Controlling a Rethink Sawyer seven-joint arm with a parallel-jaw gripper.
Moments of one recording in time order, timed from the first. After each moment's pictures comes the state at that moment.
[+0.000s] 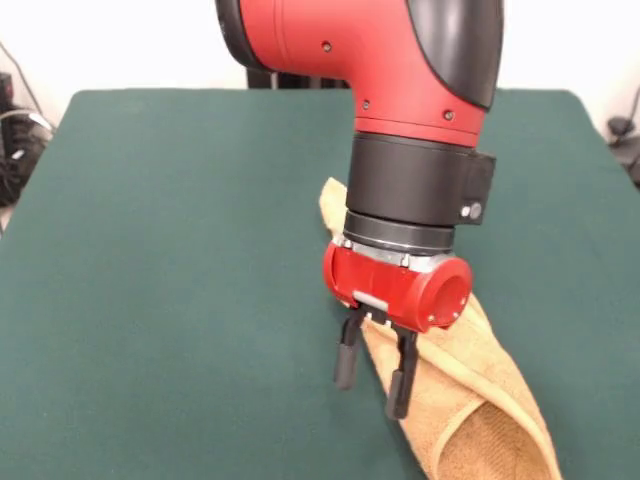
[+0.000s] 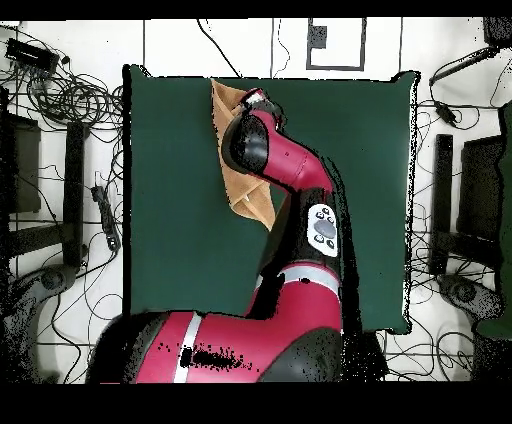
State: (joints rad) arm -0.03 -0.25 -0.16 1.22 0.41 0.04 2.23
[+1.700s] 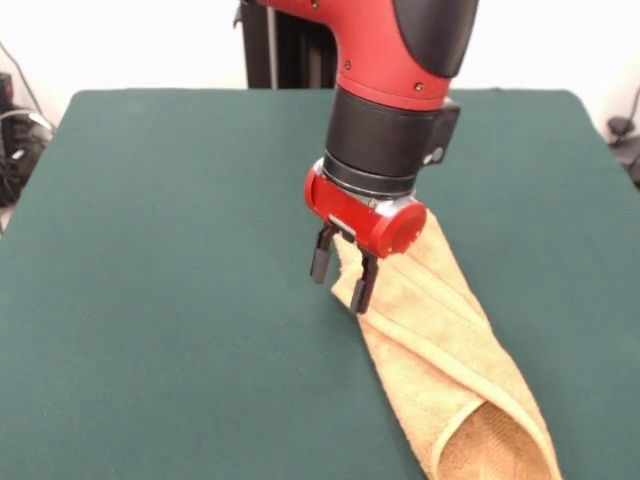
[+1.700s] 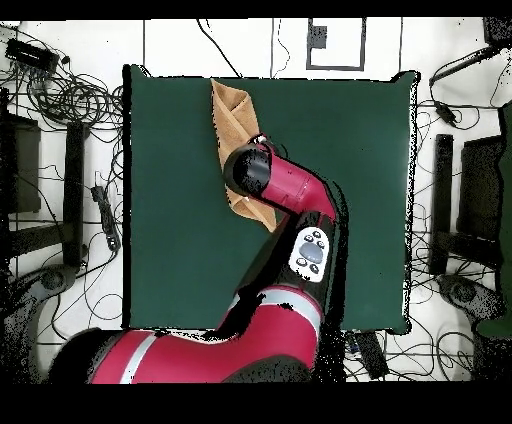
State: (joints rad) arm 0.05 -0.28 -0.33 1.36 0.43 0.30 2.23
